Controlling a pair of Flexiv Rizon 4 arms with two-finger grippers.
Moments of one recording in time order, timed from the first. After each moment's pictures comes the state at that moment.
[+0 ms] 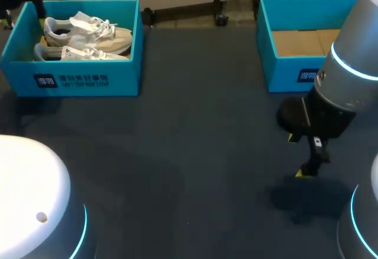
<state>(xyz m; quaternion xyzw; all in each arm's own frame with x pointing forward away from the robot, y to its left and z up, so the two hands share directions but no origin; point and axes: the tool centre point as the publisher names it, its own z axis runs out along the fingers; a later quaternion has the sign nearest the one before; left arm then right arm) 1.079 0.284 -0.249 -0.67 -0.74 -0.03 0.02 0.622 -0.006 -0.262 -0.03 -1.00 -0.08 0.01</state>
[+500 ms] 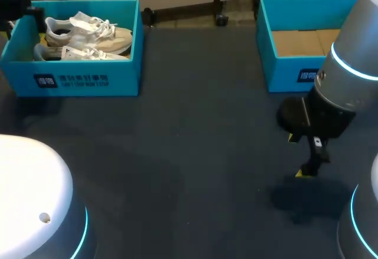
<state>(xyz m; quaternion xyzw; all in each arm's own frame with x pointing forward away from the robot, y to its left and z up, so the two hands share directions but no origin) 1.052 0.287 -0.277 -0.69 -0.72 -0.02 0.06 0.622 -0.006 -0.262 -0.03 -1.00 -0.08 0.01</state>
